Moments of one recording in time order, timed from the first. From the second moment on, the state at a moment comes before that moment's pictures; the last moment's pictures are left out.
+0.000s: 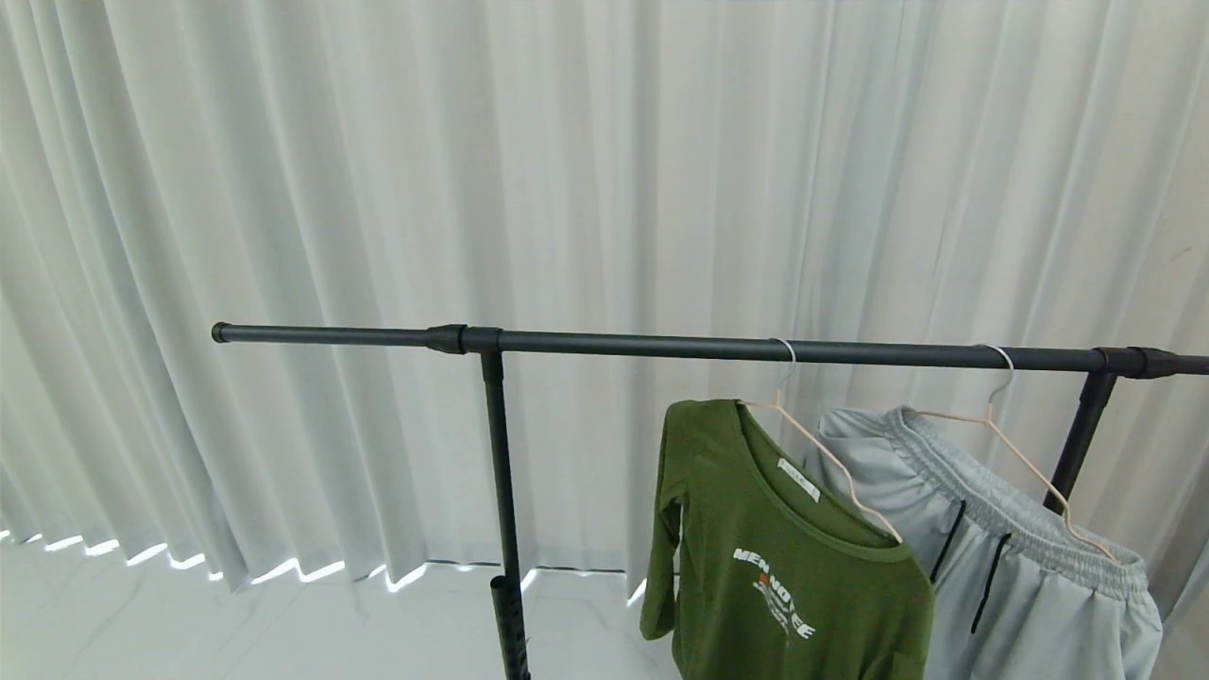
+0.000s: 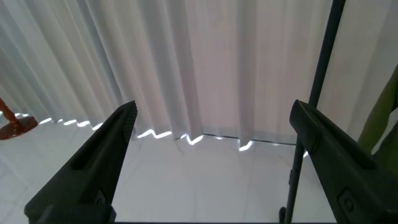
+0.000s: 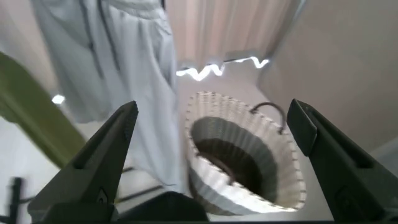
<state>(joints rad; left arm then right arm) -0.01 0.00 -0.09 0.16 0.21 0.16 -0.11 0.10 -0.25 0.47 -0.18 0.10</state>
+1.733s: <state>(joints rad) -0.01 0.00 -0.01 0.05 0.09 -0.07 -0.11 0.09 0.00 -0.07 -0.06 0.15</state>
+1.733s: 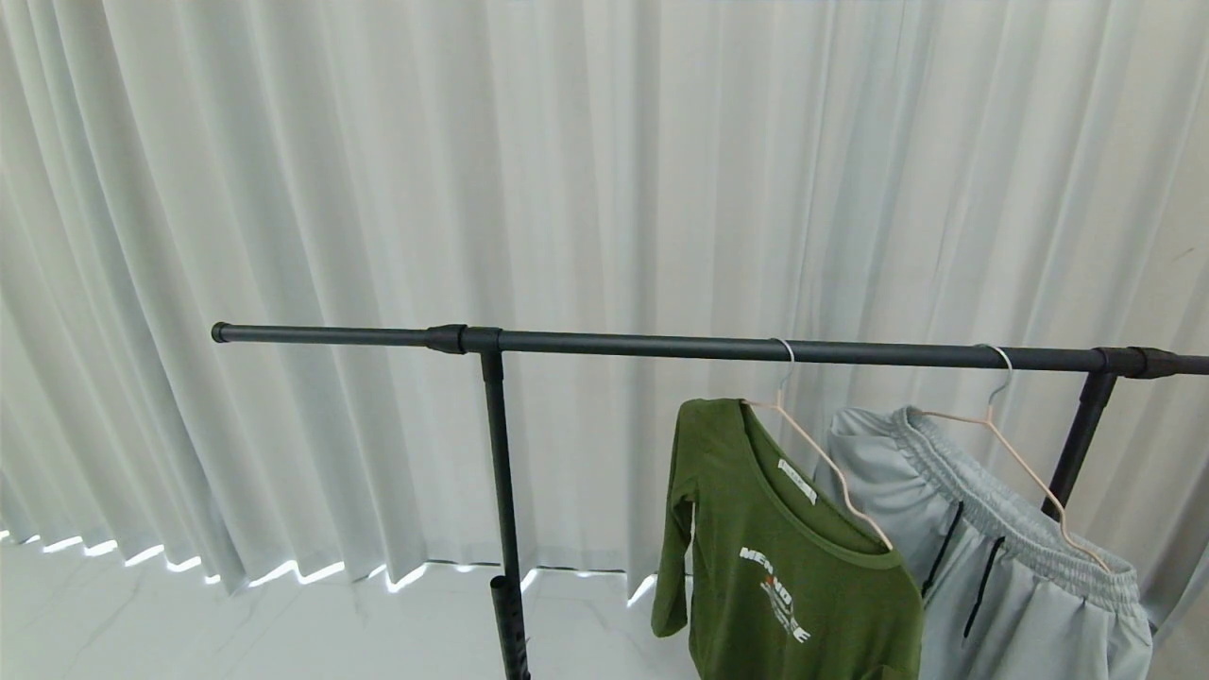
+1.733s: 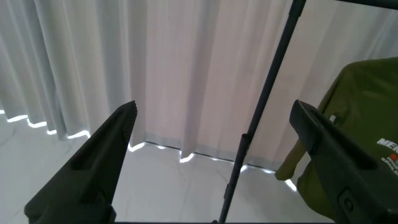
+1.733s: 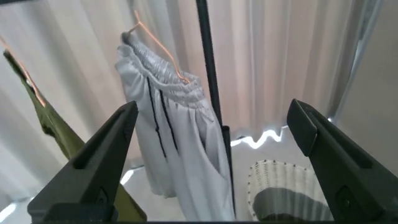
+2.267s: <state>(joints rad) -0.01 0.00 -0.01 0.05 0.09 -0.07 -0.11 0.09 0.00 0.00 -0.01 0.01</state>
